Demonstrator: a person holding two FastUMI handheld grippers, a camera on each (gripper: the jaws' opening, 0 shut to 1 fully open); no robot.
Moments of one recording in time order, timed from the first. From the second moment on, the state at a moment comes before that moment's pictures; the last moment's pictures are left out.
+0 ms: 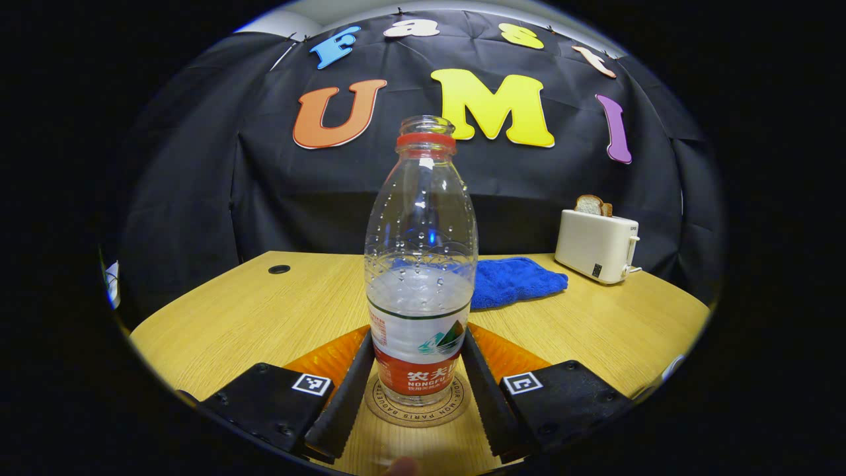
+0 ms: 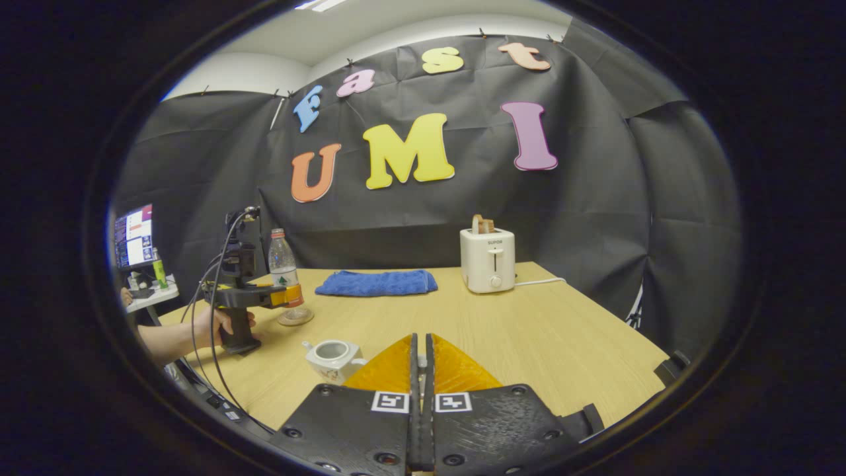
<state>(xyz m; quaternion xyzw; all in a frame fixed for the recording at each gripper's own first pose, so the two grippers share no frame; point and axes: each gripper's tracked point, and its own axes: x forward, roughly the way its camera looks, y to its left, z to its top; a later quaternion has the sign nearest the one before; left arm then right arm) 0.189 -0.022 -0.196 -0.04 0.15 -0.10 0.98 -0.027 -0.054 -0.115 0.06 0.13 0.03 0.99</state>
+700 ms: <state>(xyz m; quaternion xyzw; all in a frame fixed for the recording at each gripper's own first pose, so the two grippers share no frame) 0.166 -0.018 -0.198 -0.05 0.18 -0.10 0.98 -0.030 -0.040 -0.116 0.05 0.13 0.04 0.99</state>
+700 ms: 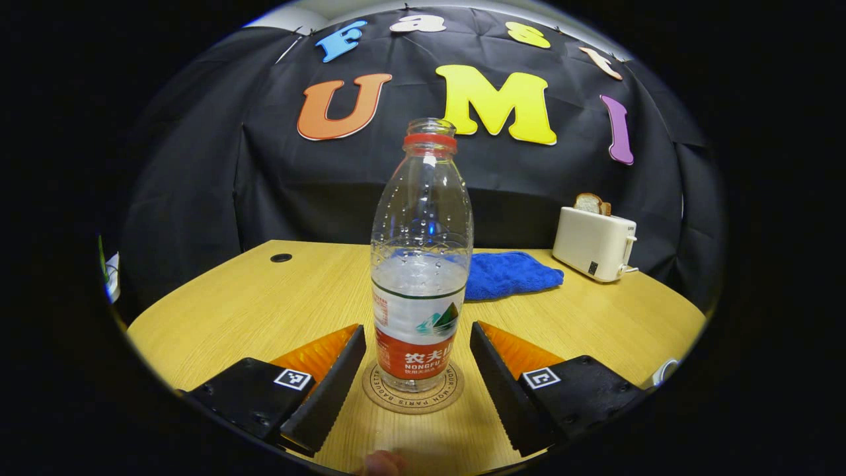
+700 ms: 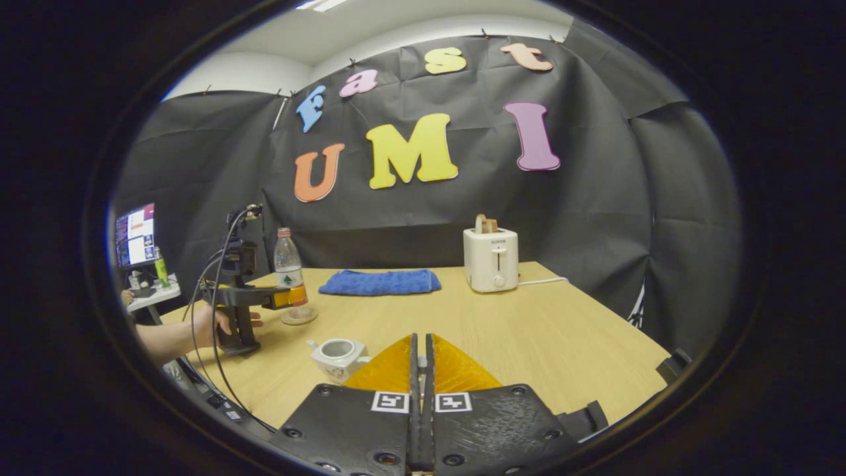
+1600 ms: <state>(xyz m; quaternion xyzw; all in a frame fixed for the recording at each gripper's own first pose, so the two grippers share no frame) 0.029 0.068 -0.114 -0.03 0.08 -0.01 1.00 0.046 0.074 -0.131 0.02 0.12 0.15 0.98</state>
